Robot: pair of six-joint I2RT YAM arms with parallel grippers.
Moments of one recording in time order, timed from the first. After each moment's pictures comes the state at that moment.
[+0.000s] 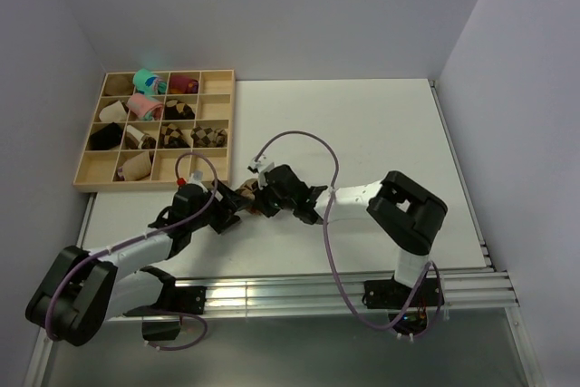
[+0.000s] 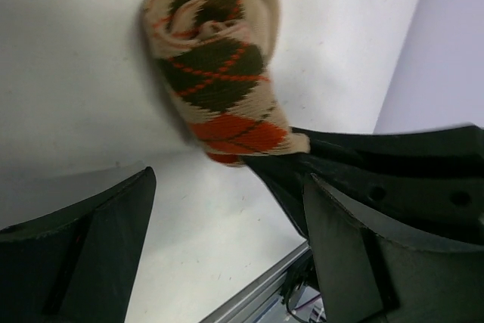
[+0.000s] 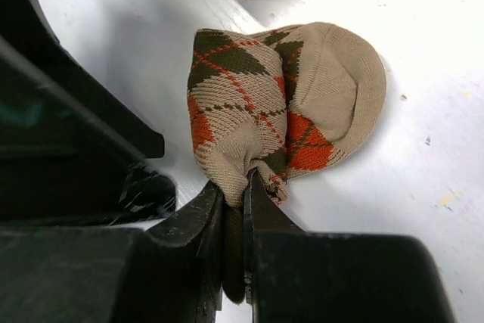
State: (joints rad) left arm -0.45 1.14 0.25 0.29 0.22 -1.19; right arm 0.95 1.79 0.88 0.29 -0.03 0.24
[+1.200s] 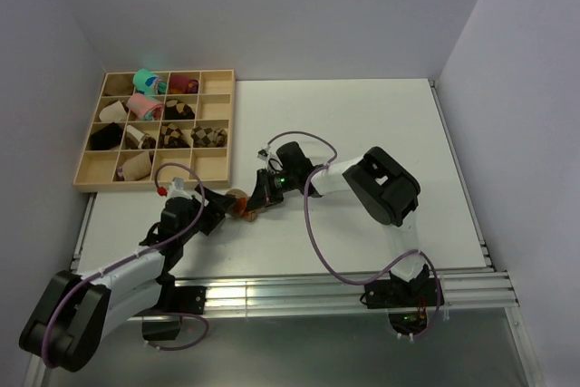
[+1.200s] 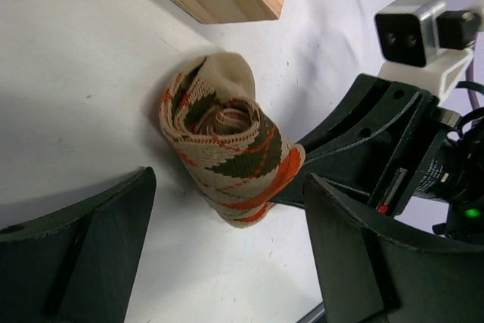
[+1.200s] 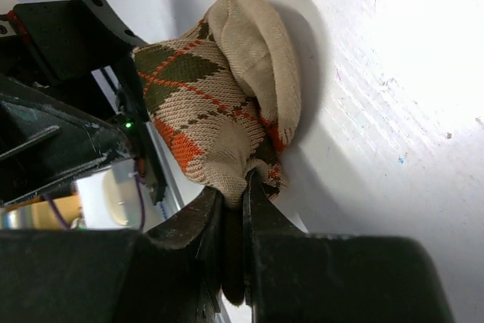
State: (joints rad) left arm -0.39 1.00 0.09 0.43 0.07 -1.15; right arm 0.72 2.06 1.07 0.28 -0.74 0.71
